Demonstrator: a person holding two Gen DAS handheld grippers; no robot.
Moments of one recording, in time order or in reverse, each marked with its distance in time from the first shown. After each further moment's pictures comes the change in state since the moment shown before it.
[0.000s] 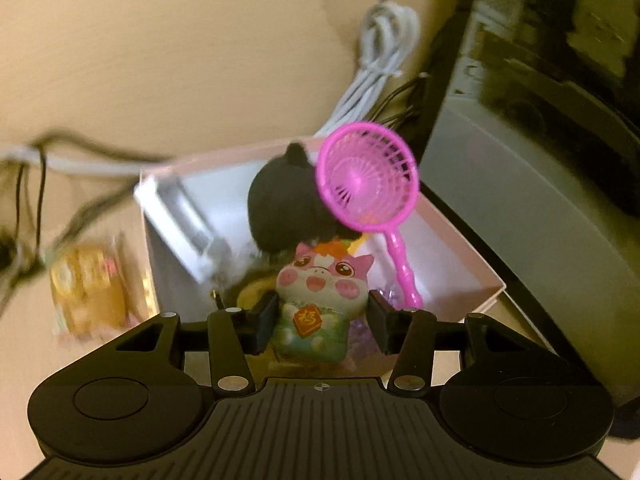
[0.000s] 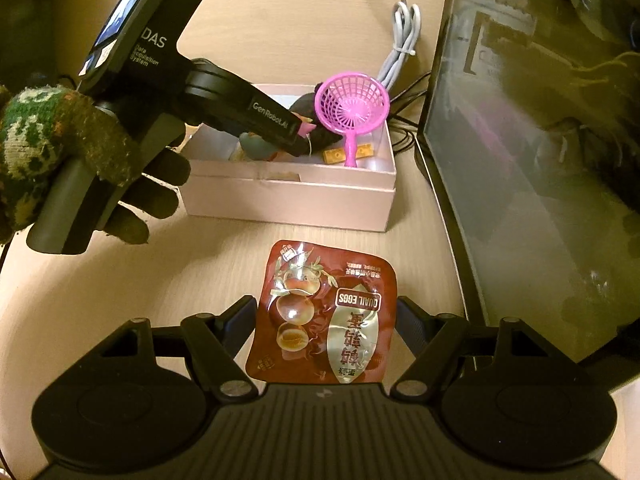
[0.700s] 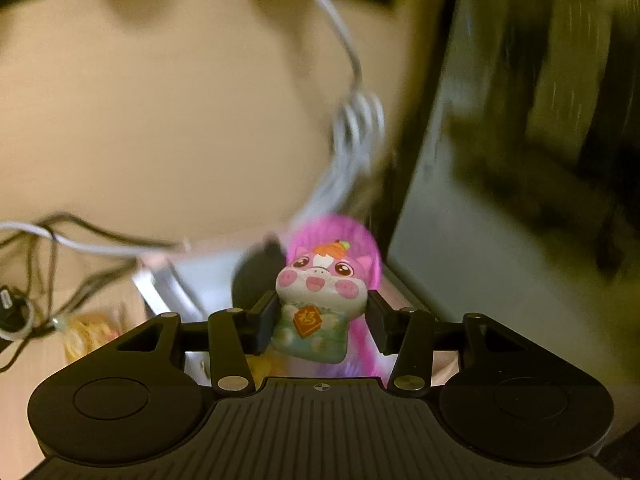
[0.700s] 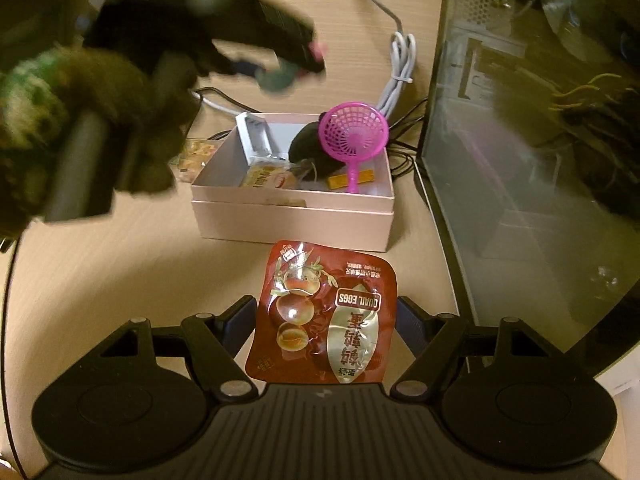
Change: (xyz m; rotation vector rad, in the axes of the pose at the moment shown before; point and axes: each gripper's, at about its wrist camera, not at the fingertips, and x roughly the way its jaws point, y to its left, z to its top) left arm -0.030 -0.027 0.018 0.061 -0.165 0.007; right arm -0.031 0.001 0.007 0.018 -0.070 0.018
